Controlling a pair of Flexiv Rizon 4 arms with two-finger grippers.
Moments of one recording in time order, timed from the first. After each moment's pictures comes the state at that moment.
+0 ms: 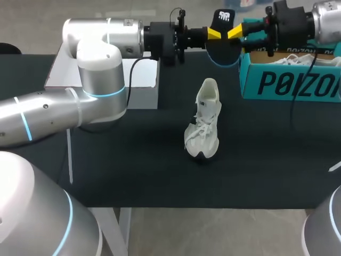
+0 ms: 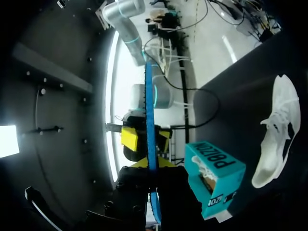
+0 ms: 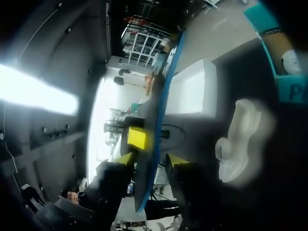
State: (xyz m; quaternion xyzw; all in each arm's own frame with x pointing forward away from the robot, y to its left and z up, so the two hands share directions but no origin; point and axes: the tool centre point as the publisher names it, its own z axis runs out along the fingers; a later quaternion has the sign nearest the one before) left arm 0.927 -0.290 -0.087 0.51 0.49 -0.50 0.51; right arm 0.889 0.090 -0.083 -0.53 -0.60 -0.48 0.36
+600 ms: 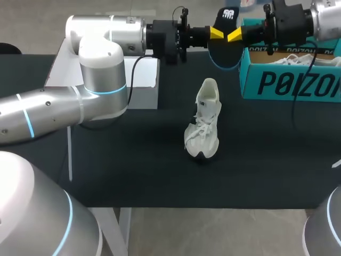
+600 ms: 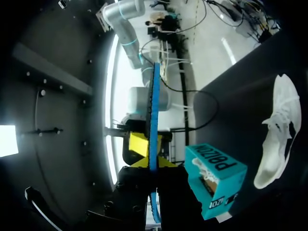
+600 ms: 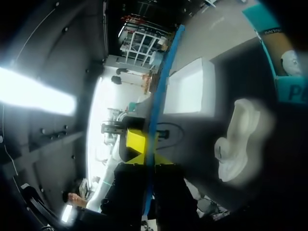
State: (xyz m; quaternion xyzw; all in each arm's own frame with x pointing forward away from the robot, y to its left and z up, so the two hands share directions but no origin) left arm 0.928 -0.295 -0.086 0.52 0.48 -0.50 0.50; right arm 0.893 0.091 -0.082 -0.54 -0.59 -0.47 0.37
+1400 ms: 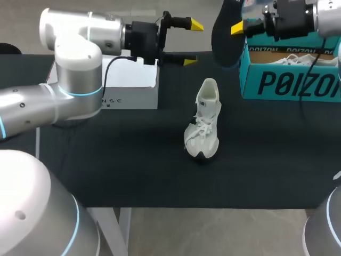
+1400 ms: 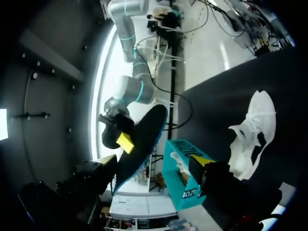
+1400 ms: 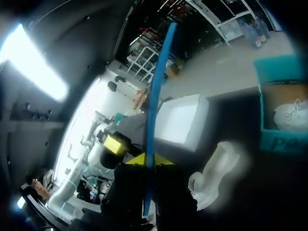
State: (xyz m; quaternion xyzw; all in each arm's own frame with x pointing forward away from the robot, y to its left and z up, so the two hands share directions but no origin) left arm 0.934 -0.228 -0.112 0.50 0.57 -0.47 0.45; right arm 0.931 0.077 -0.081 -0.50 -0.65 -0.54 0.18
